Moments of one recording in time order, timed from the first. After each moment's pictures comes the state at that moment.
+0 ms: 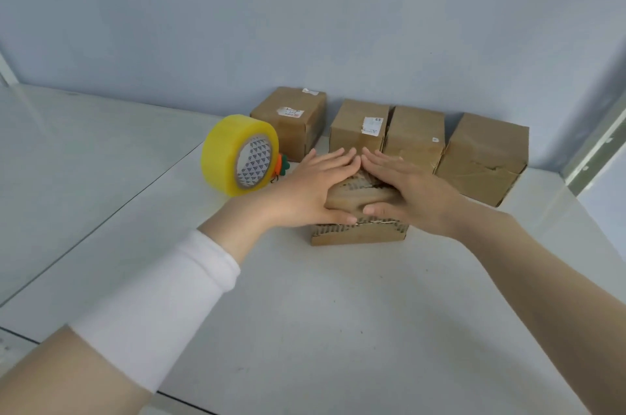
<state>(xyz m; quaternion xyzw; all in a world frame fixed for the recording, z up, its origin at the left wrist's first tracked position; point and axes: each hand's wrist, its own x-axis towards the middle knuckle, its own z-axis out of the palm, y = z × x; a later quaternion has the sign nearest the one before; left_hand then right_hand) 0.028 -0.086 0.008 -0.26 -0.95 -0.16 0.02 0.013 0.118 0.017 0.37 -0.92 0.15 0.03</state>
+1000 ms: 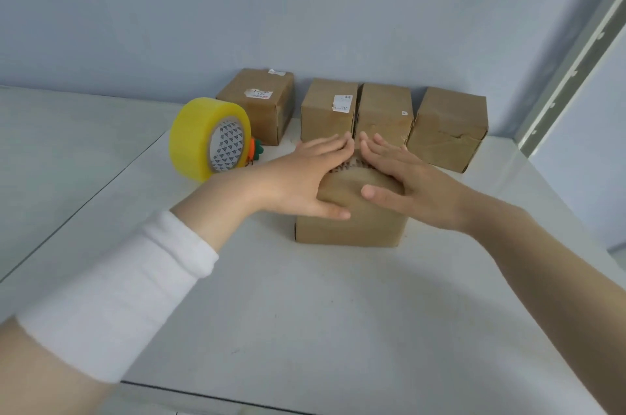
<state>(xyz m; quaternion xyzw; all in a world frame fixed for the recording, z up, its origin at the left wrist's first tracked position) 0.045 -0.078 0.023 -0.32 -0.94 -0.14 -0.06 0.058 0.134 0.020 0.30 -0.92 0.23 -0.02</state>
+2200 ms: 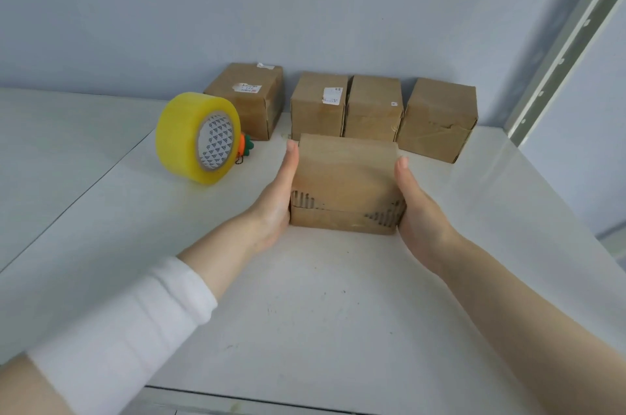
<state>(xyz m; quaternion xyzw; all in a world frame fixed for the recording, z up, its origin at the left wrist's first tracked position) 0.067 -0.061 -0.022 -0.01 -0.68 -0.72 -0.14 0.078 0.126 -0.031 0.01 -0.67 0.74 -0.10</state>
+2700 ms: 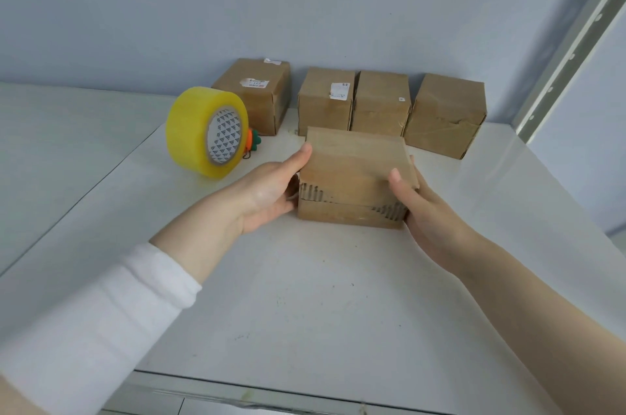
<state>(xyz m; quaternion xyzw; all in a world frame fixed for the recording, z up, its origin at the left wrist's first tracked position) 0.062 -0.086 -0.005 0.01 -0.68 -0.71 -0.19 0.080 0.137 -0.034 0.09 -0.70 0.69 -0.12</state>
